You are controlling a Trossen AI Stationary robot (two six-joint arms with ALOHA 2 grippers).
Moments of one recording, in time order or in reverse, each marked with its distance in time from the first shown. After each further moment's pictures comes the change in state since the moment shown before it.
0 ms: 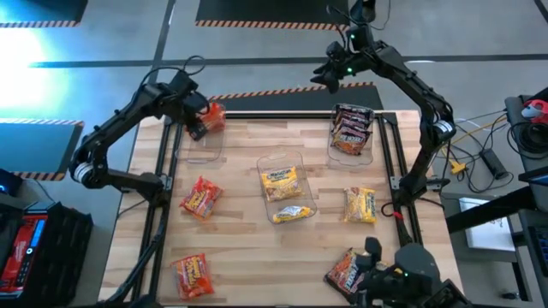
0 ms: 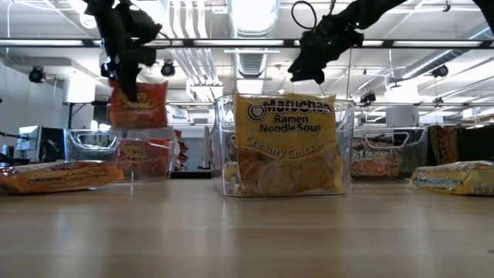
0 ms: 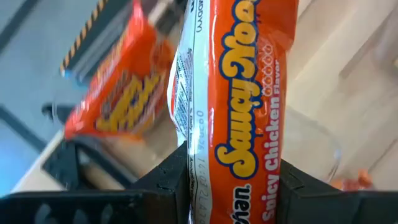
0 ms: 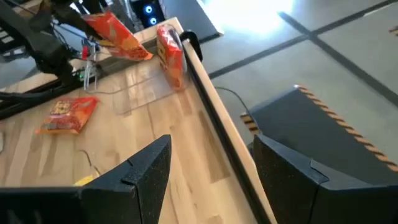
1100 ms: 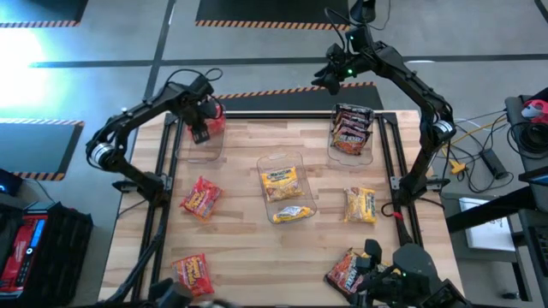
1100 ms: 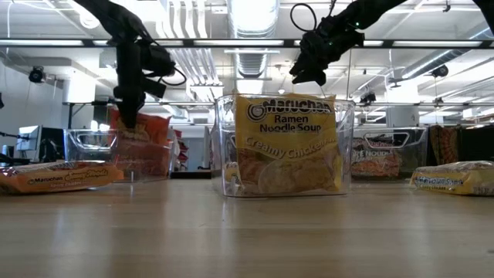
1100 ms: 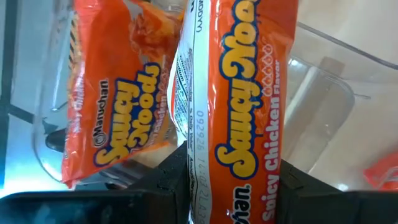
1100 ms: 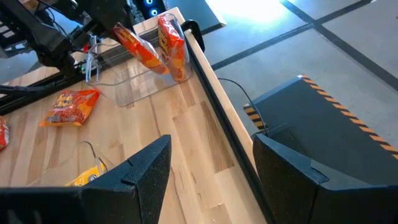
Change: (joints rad) left arm 0.011 0.223 -0.033 0.063 -0.111 0.320; right arm 0.001 0.000 0.000 -0.050 0.001 -0.011
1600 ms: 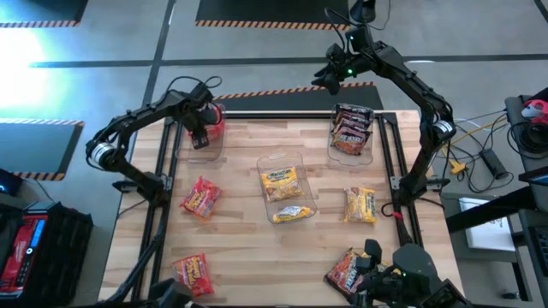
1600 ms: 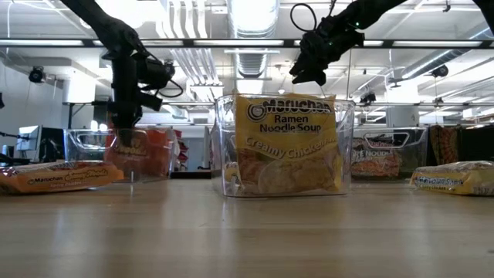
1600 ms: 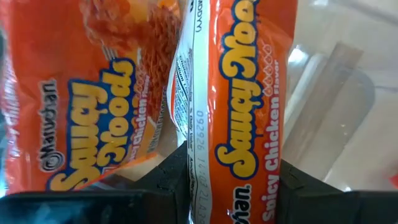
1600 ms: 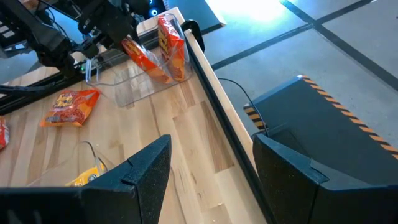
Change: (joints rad) left arm 0.029 0.000 -0.143 0.138 0.019 0.065; right arm 0.000 0.001 0.000 0.000 0.000 0.000
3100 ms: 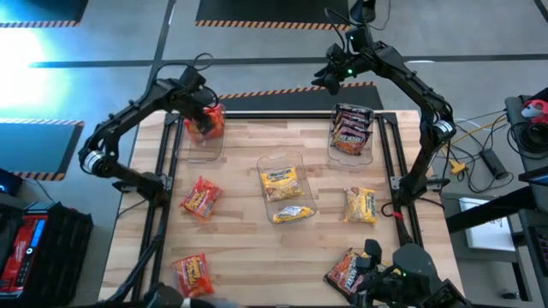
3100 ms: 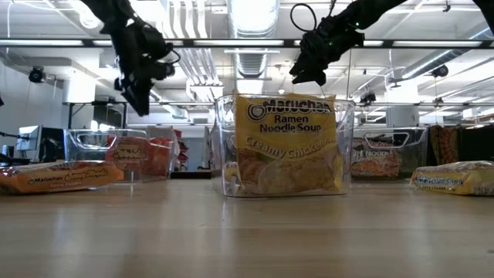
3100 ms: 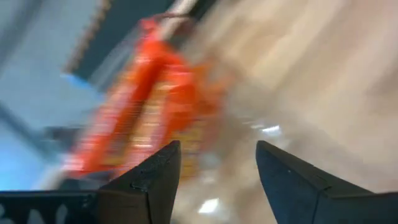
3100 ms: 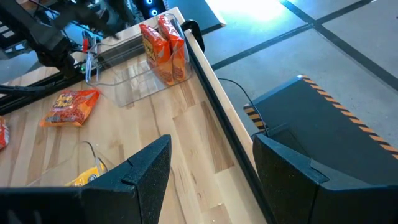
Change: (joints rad) left arm -0.006 -0.088 0.189 -0.084 0.110 -0.350; right arm 0.000 0.000 0.000 0.000 0.000 0.000
